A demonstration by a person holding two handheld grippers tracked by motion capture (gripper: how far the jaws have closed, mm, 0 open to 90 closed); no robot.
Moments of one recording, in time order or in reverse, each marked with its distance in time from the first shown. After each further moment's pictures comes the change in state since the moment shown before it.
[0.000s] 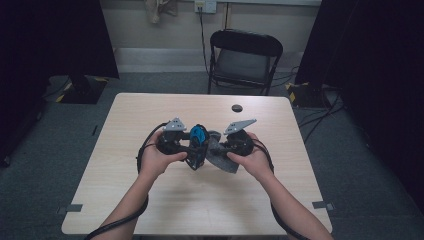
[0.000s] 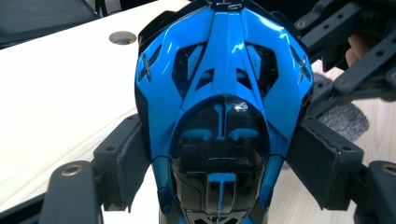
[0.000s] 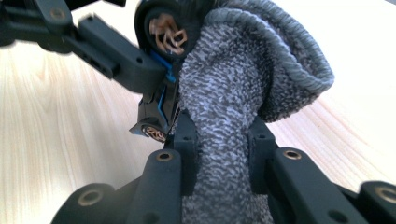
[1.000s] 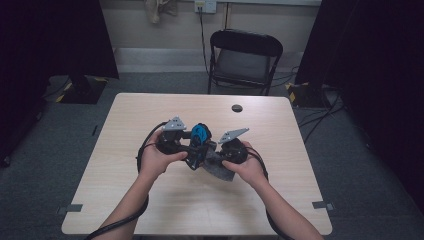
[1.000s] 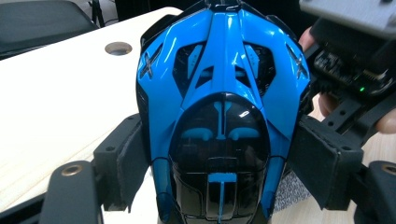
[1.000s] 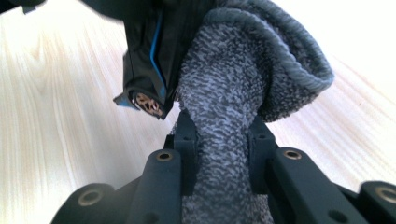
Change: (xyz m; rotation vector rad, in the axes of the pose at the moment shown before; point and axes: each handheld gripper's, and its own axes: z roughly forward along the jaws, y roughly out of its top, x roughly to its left) left arm -0.005 0.004 -0.004 -0.031 -0.016 0.003; right arm 0.007 -0.021 0.026 0.047 0.027 0.018
